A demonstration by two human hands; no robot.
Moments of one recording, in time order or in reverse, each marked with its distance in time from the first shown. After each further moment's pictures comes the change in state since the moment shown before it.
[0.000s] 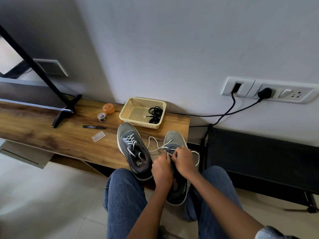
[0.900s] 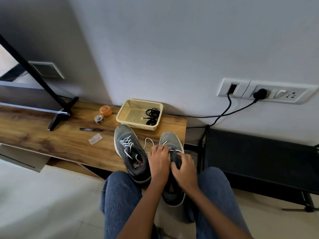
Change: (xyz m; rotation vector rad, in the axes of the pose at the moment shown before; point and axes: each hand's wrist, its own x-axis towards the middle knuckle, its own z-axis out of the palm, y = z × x) left_hand 0.026 -0.006 0.009 0.263 0.215 0.439; right_hand -0.047 0.010 -0.001 0.343 0.140 0.090
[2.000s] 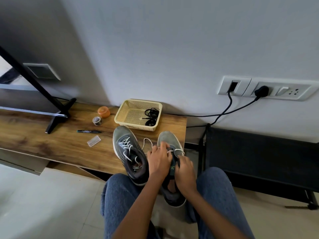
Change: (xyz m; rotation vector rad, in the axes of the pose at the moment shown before) left_hand 0.016 -0.006 0.003 -0.096 -0.190 -0.035; right_hand 0.007 0.008 0.016 -0.059 0.022 0.003
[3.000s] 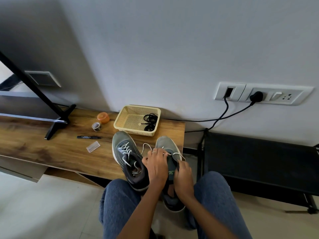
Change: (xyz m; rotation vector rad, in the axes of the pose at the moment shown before) left_hand -0.007 0.007 -0.004 -0.053 0.147 -0.111; right_hand -0.001 0.006 0.010 0.069 0.042 0.017
